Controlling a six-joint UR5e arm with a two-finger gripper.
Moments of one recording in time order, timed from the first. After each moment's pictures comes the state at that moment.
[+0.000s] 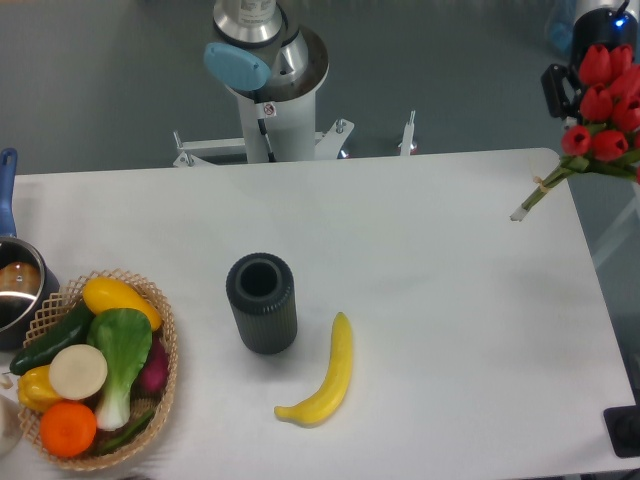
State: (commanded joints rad) arm 3.28 -1.75 -1.82 -0.87 0.22 1.21
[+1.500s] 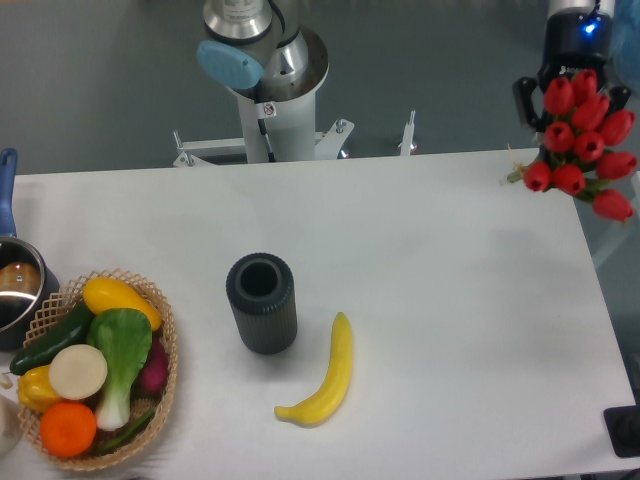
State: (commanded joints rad) arm 3.14 -1.64 -1.82 -0.87 0.85 1.13
